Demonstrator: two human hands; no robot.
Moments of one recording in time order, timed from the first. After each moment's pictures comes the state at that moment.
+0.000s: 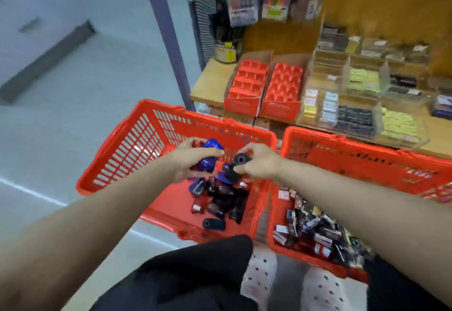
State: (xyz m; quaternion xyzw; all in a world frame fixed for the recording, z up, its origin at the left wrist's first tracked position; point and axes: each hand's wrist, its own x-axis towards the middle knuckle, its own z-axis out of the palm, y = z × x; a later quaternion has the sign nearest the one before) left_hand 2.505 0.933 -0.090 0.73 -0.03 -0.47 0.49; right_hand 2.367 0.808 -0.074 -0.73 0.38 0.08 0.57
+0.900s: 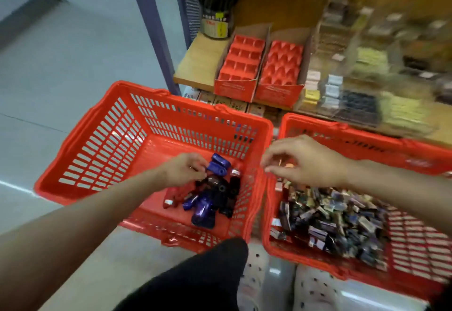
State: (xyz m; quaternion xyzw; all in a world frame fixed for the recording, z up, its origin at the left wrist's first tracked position) left_hand 2.523 0.947 -0.173 0.77 -0.32 -0.47 0.28; right_hand 2.310 0.746 -0.065 -0.94 0.06 0.10 0.32
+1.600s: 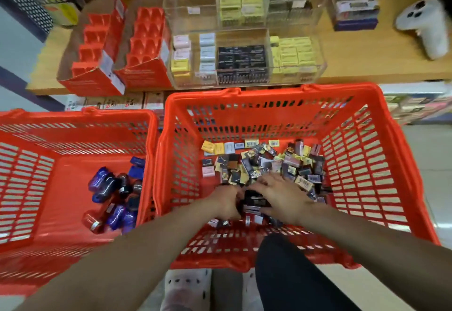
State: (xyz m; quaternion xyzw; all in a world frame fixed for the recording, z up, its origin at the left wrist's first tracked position) left_hand 2.271 0.774 -0.254 0.70 -0.49 -0.51 -0.06; right_hand 2.109 0.694 -0.251 -0.93 0.24 0.22 0.19
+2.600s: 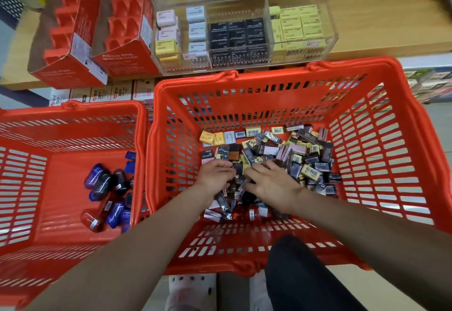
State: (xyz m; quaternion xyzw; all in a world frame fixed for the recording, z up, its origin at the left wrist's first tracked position) left_hand 2.289 0.766 -0.280 0.76 -0.10 -0.55 0.33; right_hand 2.131 0.692 -0.280 -0.98 0.08 0.20 0.02
